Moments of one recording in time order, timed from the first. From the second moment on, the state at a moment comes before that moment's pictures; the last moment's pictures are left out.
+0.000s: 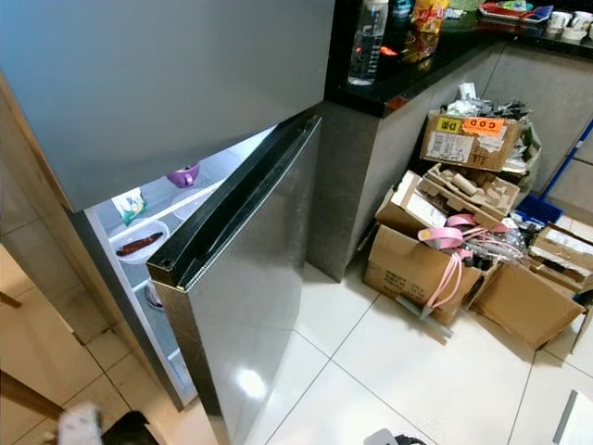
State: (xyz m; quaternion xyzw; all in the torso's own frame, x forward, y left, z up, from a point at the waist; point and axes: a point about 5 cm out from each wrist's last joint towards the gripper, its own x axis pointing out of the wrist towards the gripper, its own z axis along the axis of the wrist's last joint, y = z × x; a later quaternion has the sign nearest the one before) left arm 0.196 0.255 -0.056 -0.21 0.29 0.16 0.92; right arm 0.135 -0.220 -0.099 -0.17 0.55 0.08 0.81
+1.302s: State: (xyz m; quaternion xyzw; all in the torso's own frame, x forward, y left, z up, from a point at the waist) left arm 0.247 0.063 0.020 -0.30 0.15 -0.57 0.75; right arm 0.130 -0.222 -0.100 -0.18 0.55 0.09 0.81
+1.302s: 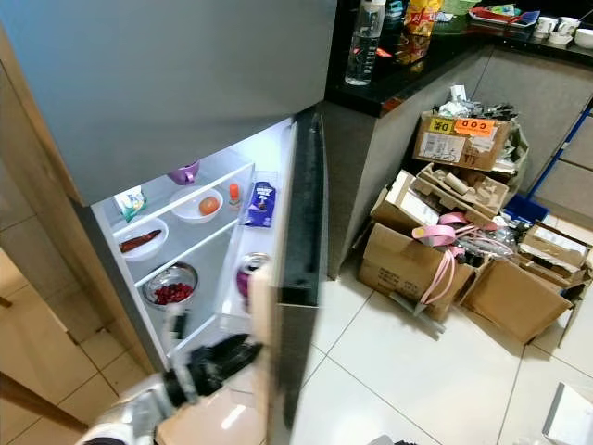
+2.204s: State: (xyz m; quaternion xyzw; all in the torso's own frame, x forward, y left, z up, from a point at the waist) left arm 0.150 0.196 -0.087 -0.25 0.41 -0.07 0.88; right arm 0.136 -0.211 -0.100 -0.18 0.54 0.12 0.81
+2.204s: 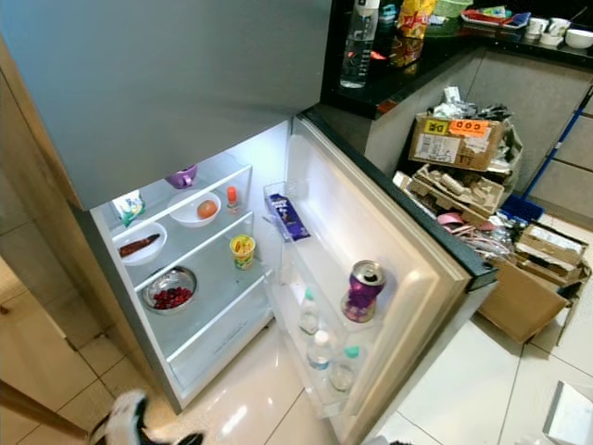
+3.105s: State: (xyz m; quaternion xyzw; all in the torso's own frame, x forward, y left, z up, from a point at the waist) left arm 0.122 0.205 -0.102 -0.15 0.48 0.04 0.86; right arm 0.276 -0.127 -0.011 -0.15 0.23 0.32 0.91
